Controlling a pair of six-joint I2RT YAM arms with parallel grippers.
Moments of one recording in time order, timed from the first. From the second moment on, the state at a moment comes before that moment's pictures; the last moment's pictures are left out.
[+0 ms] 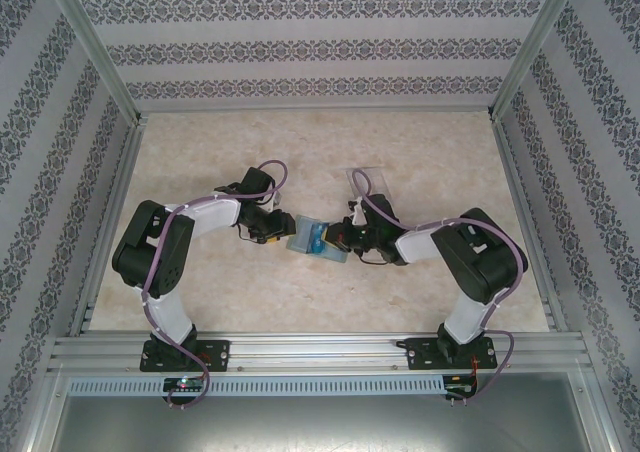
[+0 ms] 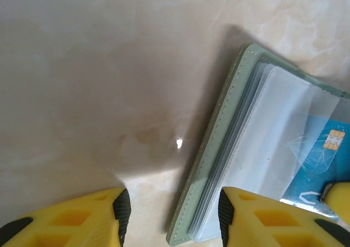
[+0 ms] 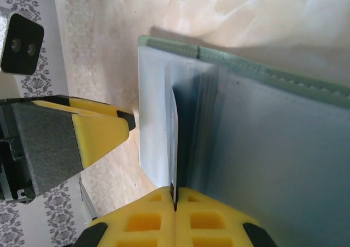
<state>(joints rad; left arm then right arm) -0.38 1.79 1.02 -0.45 0.42 -0.58 0.54 1.74 0.60 0.46 -0.58 1.05</state>
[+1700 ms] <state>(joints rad) -0.38 1.80 1.02 -0.45 0.42 -0.58 0.61 1.86 0.64 0.66 -0.47 1.14</state>
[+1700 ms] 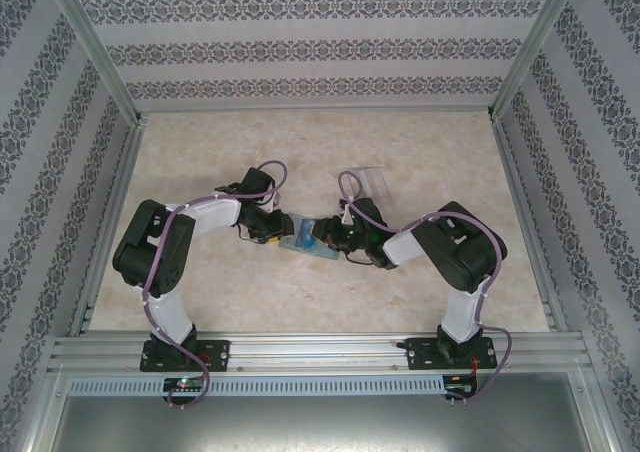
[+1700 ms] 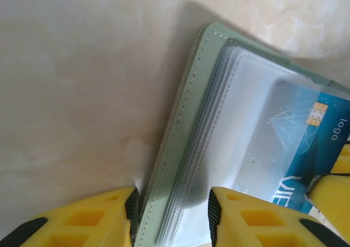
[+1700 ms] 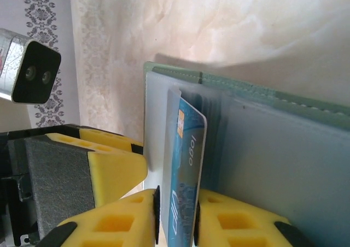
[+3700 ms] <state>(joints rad) -0.38 1.82 1.00 -0.38 0.47 -0.64 0.73 1.82 0.66 0.57 -0.18 1.20</state>
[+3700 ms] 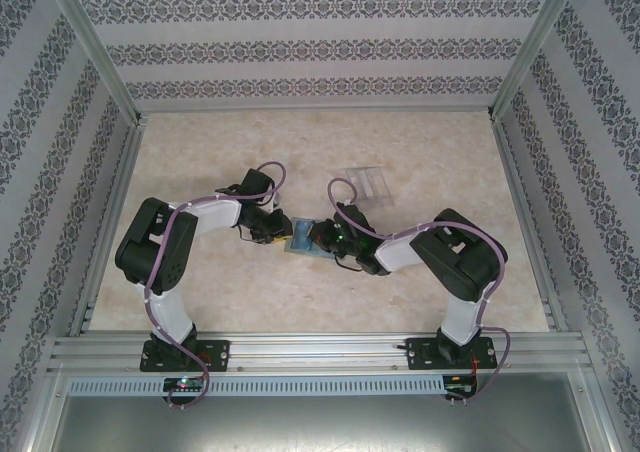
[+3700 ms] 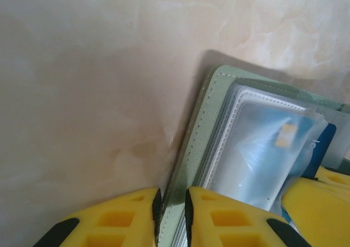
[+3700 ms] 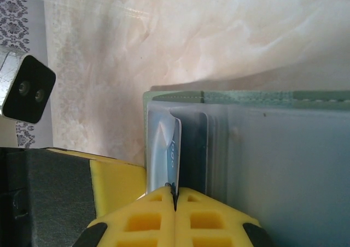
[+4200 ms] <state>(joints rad) -0.38 1.83 1.00 -0.37 0.48 -0.64 0.73 1.71 0.62 0.41 -0.12 1.17</state>
